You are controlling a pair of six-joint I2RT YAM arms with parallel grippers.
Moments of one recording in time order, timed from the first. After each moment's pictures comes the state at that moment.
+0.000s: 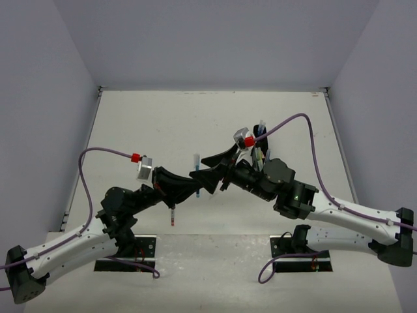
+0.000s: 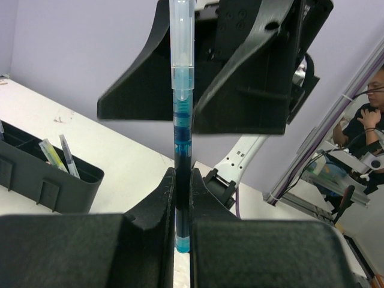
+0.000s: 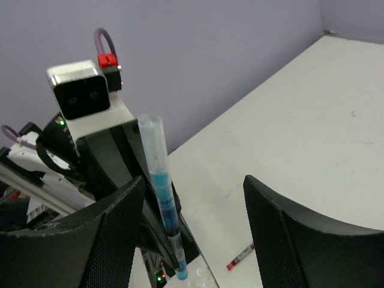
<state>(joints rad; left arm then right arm) -0.94 0.56 0.35 0.60 0.26 -0.59 1.19 0.98 0.91 0.15 0.11 0.46</state>
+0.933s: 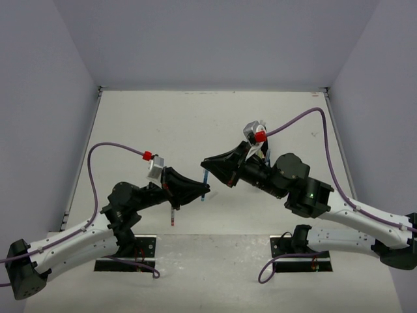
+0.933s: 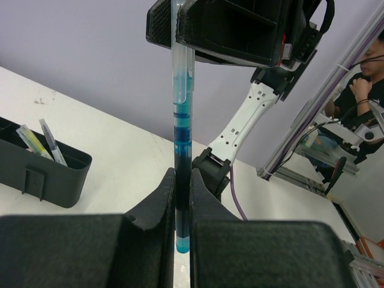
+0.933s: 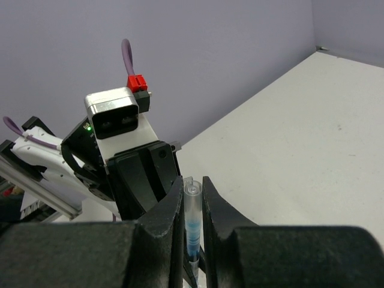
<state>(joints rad) -0.94 0.65 0.38 0.59 0.37 -0.57 1.17 0.94 1.03 -0.01 0.10 0.40</state>
